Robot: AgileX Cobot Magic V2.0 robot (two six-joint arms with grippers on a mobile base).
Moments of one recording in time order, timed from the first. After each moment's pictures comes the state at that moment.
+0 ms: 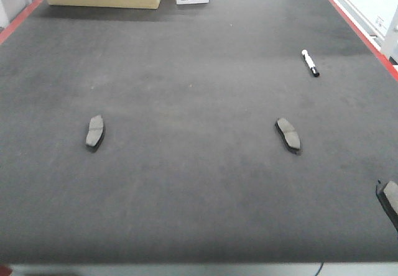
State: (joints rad) left arm -0.33 0.63 -0.65 0.05 0.98 -0.17; right arm 0.43 0.29 -0.42 -0.29 0.74 0.50
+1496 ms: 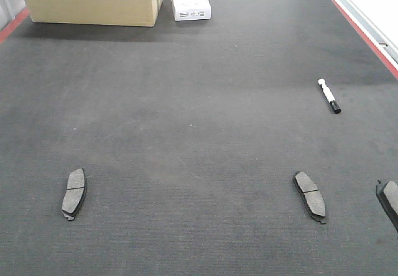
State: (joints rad) left arm -0.33 0.63 -0.65 0.05 0.98 -0.17; right arm 0.43 0.29 -0.42 -0.29 0.74 0.50
